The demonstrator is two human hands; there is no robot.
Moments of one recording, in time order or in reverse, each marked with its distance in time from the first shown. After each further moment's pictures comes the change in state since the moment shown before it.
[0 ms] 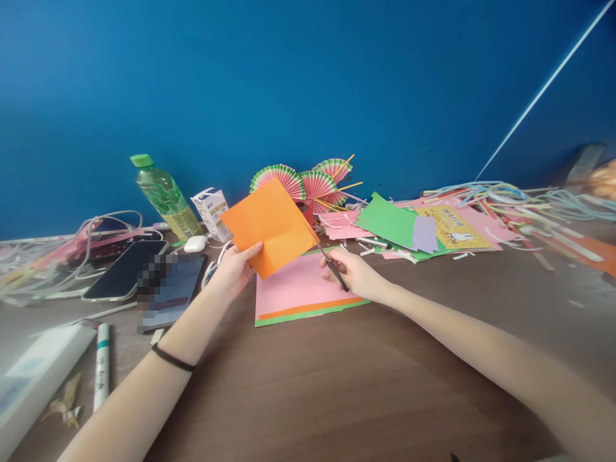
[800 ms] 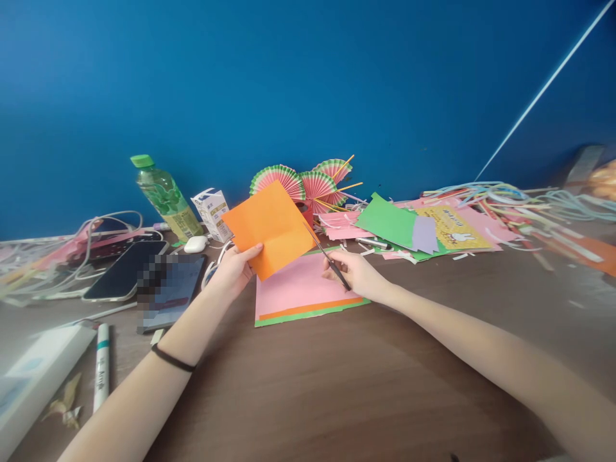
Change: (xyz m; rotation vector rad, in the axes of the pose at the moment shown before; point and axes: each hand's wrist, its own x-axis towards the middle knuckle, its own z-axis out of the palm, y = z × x) left_hand 0.000 0.000 0.000 0.016 -0.002 -0.008; right_hand 0.001 0.002 -0.001 -0.086 0.038 -0.074
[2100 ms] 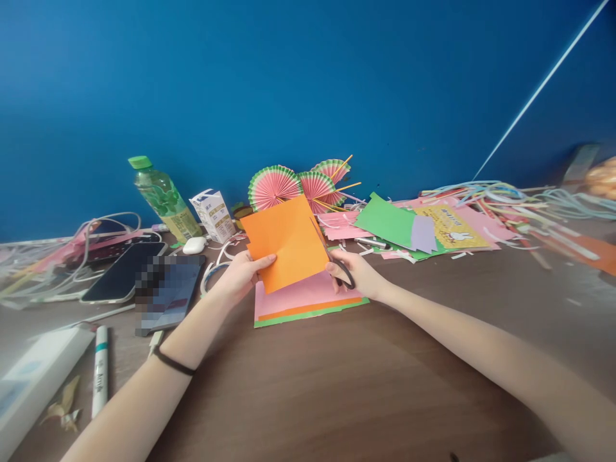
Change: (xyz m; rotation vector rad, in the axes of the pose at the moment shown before) left_hand -0.004 -0.008 0.000 0.172 -0.170 -0.099; right_hand -0.003 -0.008 -0.004 0.288 -0.088 0.092
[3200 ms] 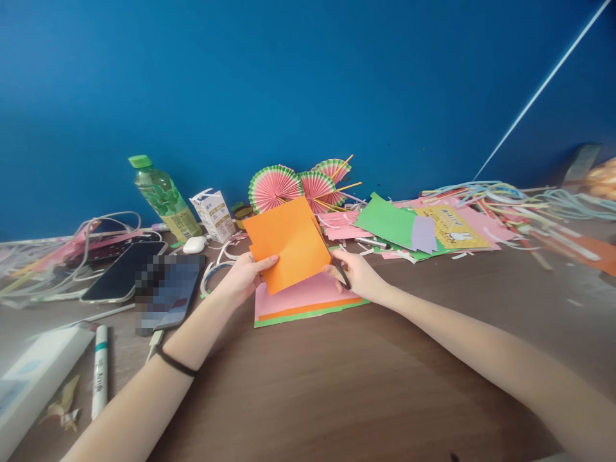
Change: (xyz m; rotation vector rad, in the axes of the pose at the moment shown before) left_hand 0.000 -0.004 0.003 -0.059 -0.015 -0.032; right_hand -0.001 0.006 0.003 -0.112 0.071 -0.036
